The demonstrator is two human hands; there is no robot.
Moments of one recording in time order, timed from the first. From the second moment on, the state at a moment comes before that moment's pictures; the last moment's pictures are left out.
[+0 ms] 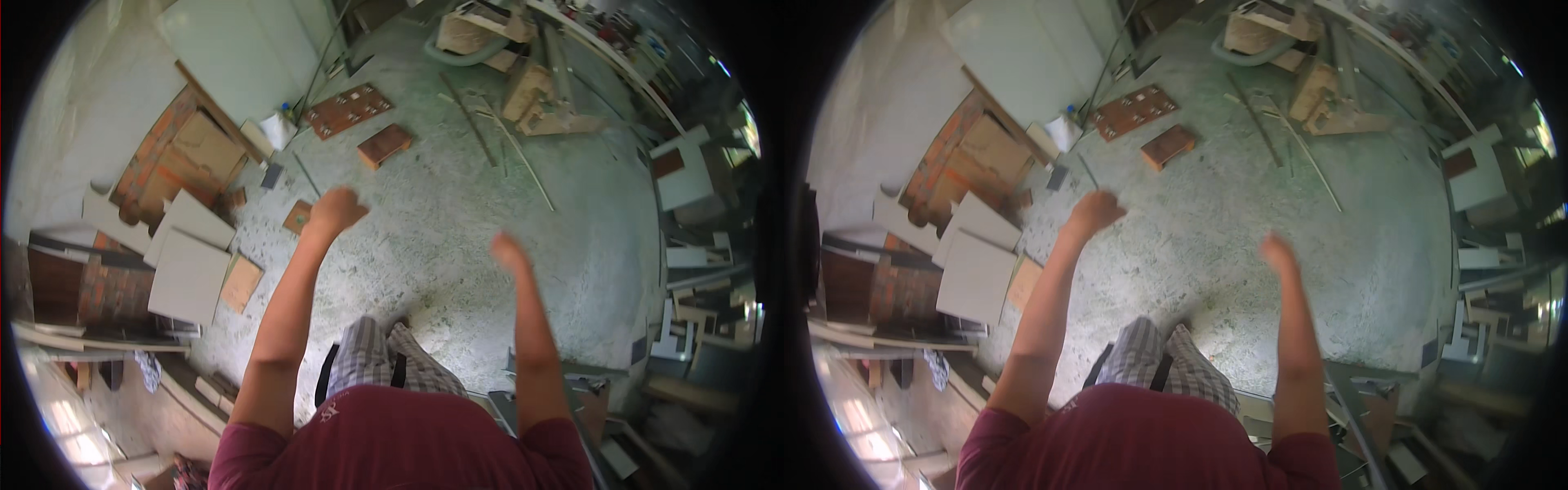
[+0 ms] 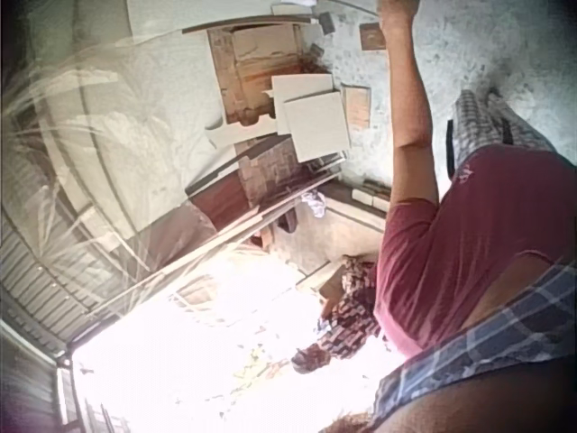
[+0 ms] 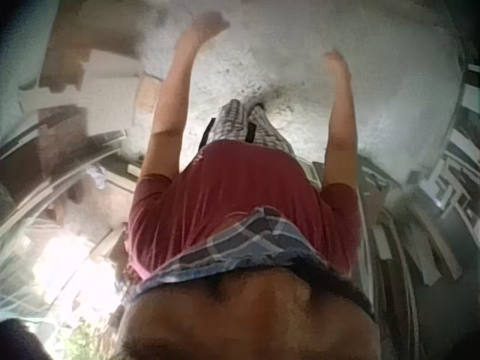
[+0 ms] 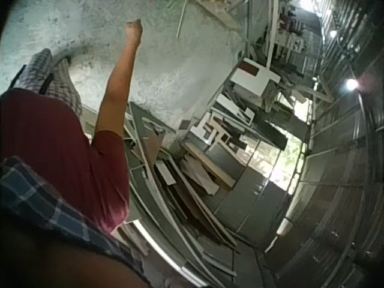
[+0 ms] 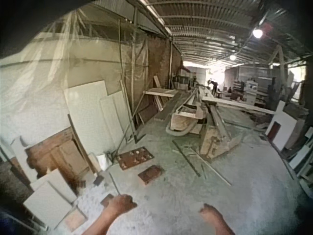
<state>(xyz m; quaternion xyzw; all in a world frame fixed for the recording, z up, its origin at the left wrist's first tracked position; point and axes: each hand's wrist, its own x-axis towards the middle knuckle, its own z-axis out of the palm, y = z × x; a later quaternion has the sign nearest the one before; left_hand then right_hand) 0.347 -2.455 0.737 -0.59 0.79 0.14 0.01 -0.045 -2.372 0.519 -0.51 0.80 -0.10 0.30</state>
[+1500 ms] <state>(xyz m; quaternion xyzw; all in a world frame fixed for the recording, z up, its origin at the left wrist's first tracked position) 0.466 -2.653 0.657 -0.78 0.57 0.25 -0.02 0.041 -2.713 0.601 -0.60 0.62 0.08 0.50</state>
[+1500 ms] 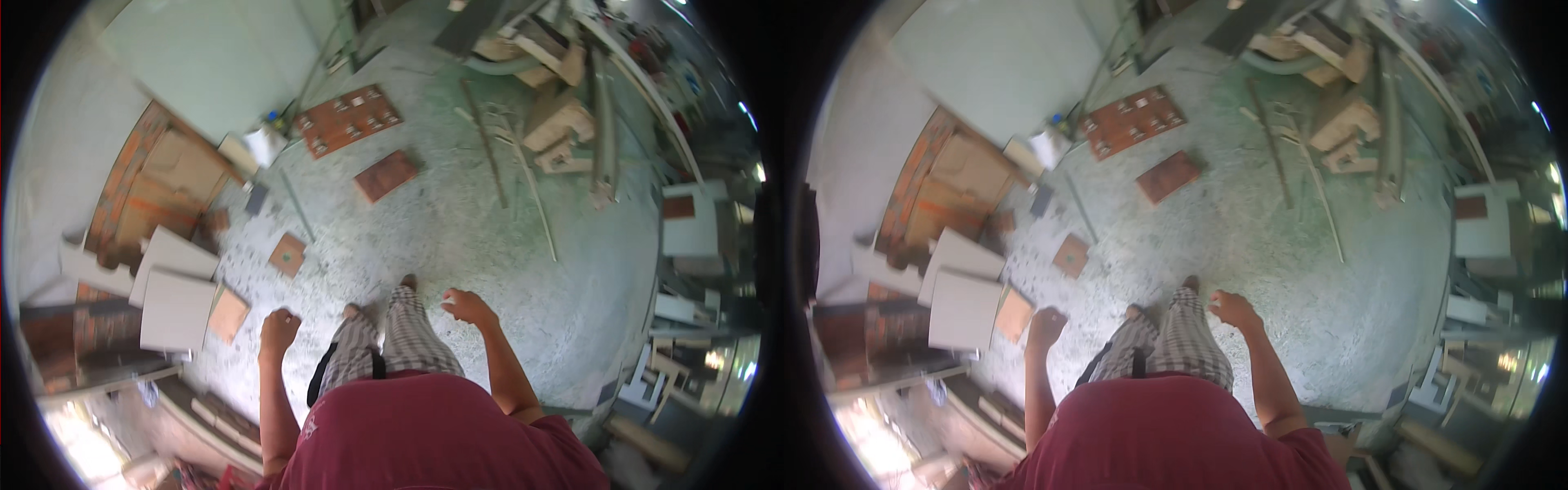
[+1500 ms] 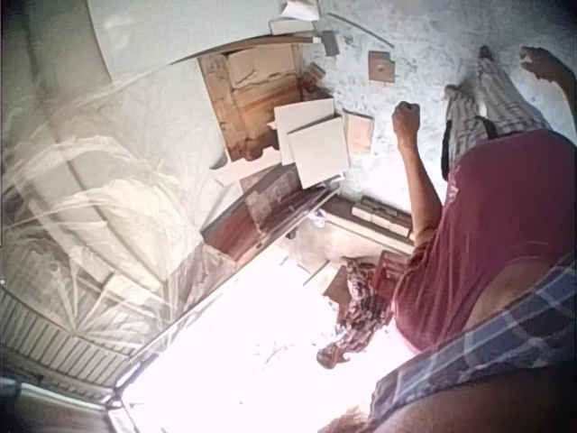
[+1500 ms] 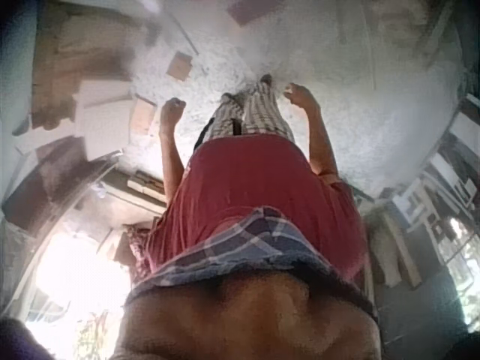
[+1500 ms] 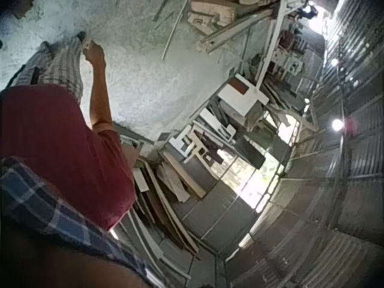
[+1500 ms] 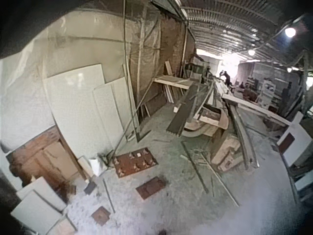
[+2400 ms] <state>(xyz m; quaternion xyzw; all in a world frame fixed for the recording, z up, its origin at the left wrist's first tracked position) 0.347 -2.684 0.663 -0.87 0.39 0.30 -0.05 0.004 -2.813 0.572 -0.68 0.53 0.14 0.49</state>
